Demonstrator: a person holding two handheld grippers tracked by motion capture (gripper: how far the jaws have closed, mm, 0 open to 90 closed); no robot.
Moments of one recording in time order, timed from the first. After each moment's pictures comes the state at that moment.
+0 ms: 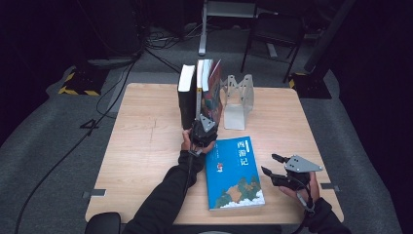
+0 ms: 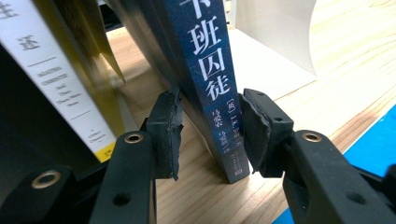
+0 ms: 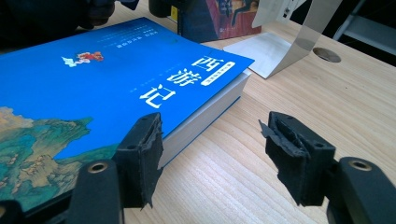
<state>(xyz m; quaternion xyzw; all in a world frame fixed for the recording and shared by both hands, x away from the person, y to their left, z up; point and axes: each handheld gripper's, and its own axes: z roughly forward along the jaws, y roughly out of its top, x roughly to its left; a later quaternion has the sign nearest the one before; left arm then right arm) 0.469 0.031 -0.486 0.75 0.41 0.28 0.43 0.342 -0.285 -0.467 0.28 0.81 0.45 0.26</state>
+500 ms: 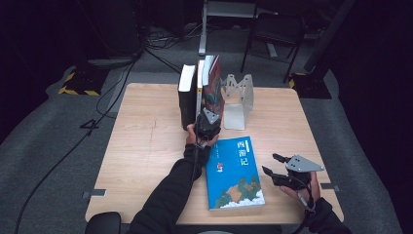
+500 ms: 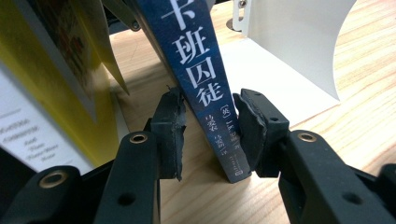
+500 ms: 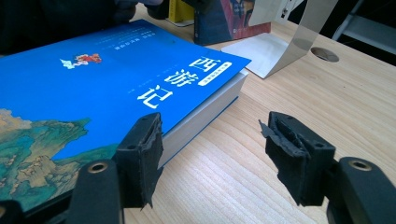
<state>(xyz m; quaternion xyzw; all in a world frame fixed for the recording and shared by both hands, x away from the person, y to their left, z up) 0.496 0.014 -0.484 0.75 0.43 0.28 0.42 0.342 -0.288 -0.467 0.29 0.81 0.45 0.26</state>
